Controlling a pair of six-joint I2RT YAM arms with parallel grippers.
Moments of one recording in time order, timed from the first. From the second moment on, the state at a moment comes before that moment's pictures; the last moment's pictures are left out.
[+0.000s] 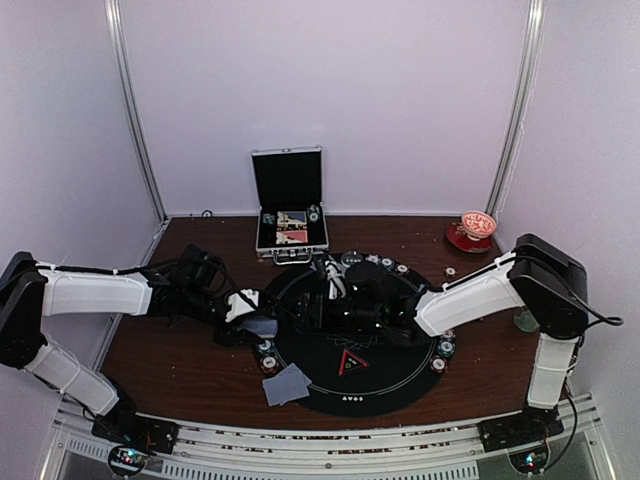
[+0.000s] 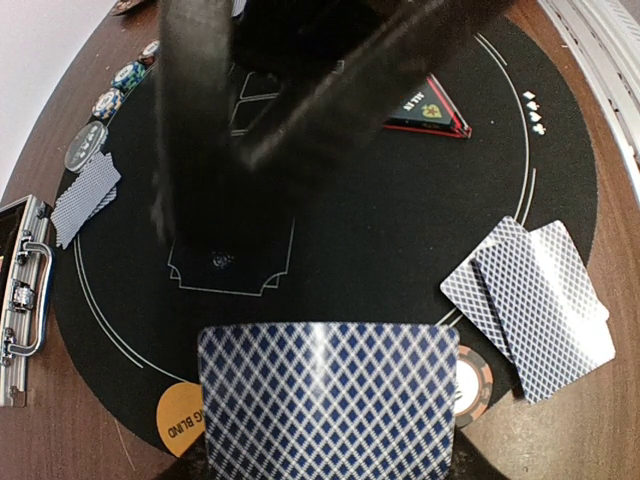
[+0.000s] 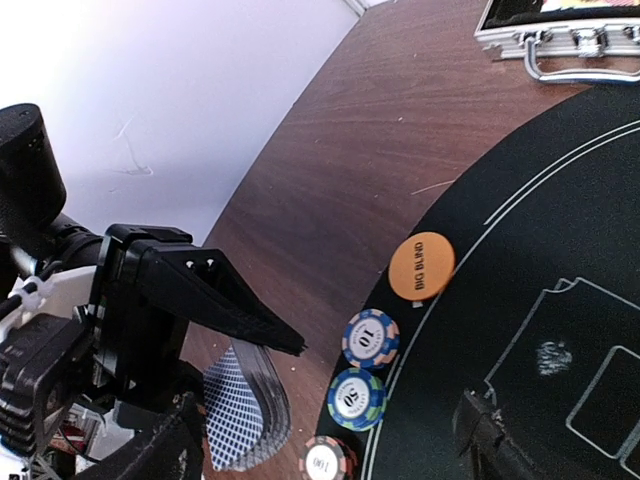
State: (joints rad) left arm -0.62 1.42 0.72 -0.18 0.50 0.82; right arm 1.00 1.89 1.00 0.56 -0.15 0.75
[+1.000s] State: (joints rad) left arm -0.62 1.42 0.72 -0.18 0.49 0.82; right arm 1.03 2.13 1.23 0.54 -0.24 0.82
